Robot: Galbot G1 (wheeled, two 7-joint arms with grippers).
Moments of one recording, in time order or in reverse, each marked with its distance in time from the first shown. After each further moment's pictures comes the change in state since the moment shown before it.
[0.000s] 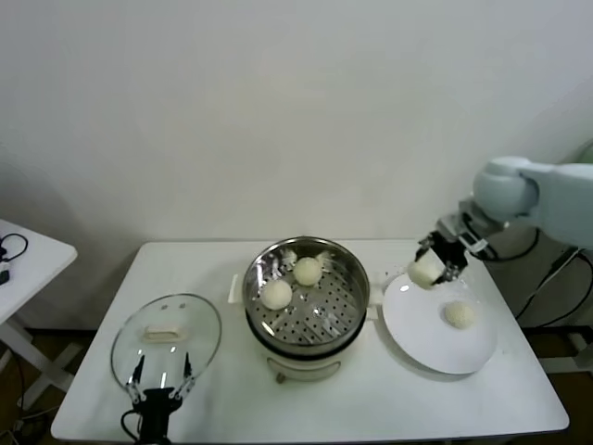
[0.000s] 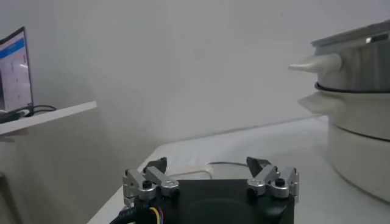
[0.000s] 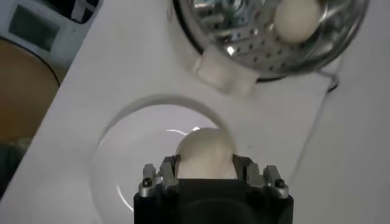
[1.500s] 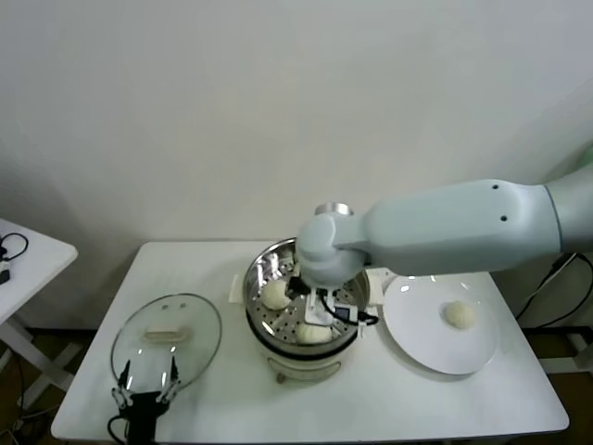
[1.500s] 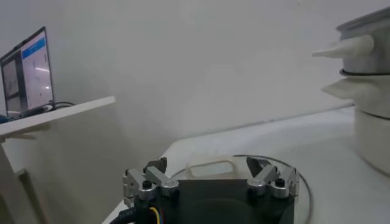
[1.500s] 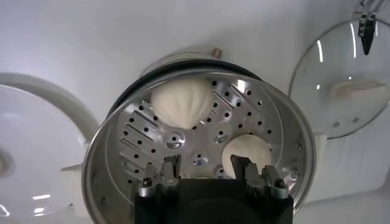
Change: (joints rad) left arm -0.006 0.011 -0.047 0.038 -0.008 -0.035 -0.016; right arm -0.221 0.452 0.240 0.232 -0.496 -0.038 0.052
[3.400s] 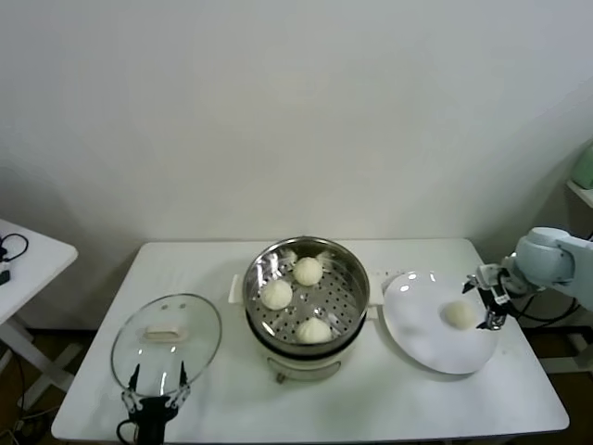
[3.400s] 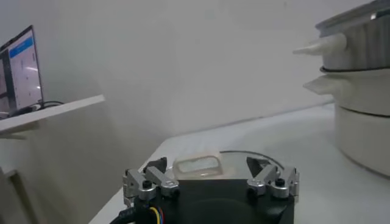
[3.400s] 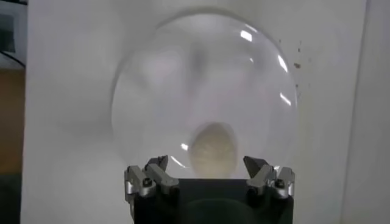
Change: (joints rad) left arm 0.019 -0.006 0.039 0.003 0.029 -0.002 -0.014; right arm -0.264 -0.721 -0.016 -0.378 0.319 -0.173 0.095
